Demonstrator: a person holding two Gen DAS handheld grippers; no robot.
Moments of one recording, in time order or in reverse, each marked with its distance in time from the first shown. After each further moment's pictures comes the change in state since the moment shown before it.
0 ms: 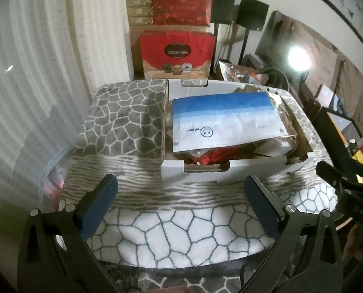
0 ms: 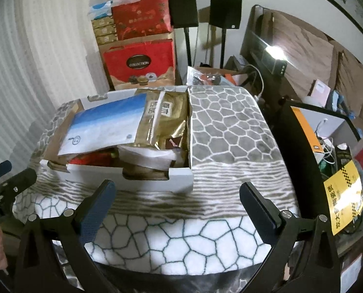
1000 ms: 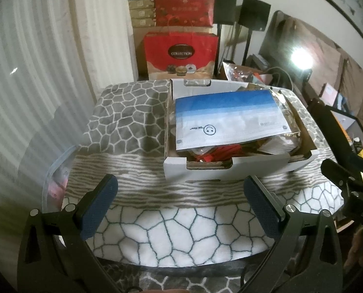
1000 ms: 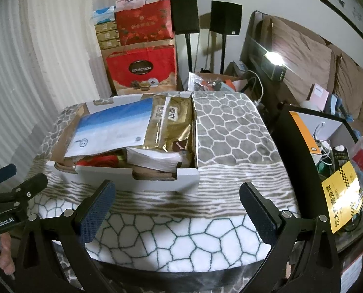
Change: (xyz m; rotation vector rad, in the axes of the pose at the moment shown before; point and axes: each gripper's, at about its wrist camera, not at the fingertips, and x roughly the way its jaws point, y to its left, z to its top) left arm 0.001 -0.001 -0.004 0.003 -0.015 0.027; right arm -0.009 0.007 0.000 -0.012 -0.023 0.005
